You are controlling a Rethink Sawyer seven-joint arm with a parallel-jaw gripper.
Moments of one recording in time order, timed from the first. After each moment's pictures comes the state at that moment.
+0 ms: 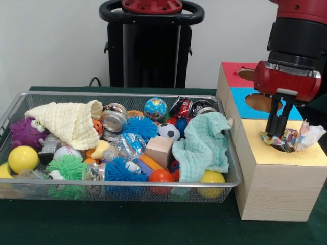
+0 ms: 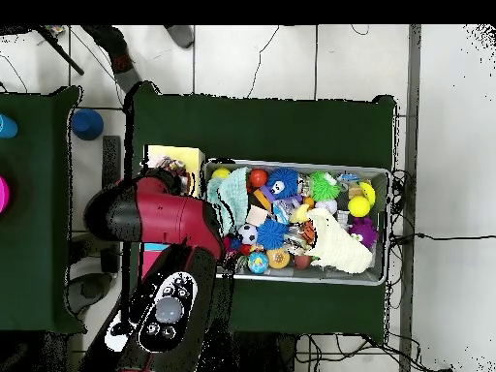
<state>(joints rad) 0.32 -0.47 -0.37 1.47 0.33 0.30 1.71</state>
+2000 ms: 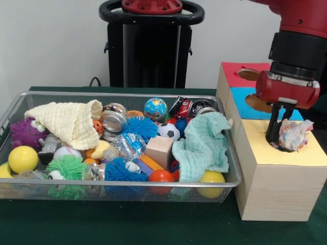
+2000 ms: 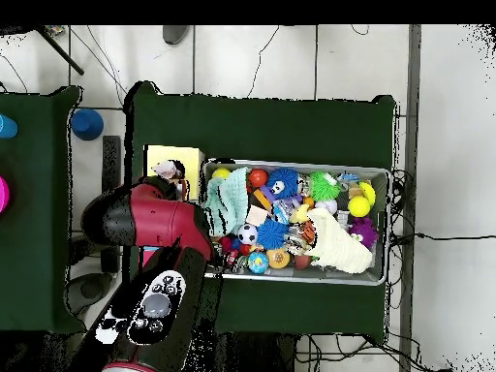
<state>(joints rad) 0.35 -0.43 -0.39 1.47 0.34 0.30 1.71</state>
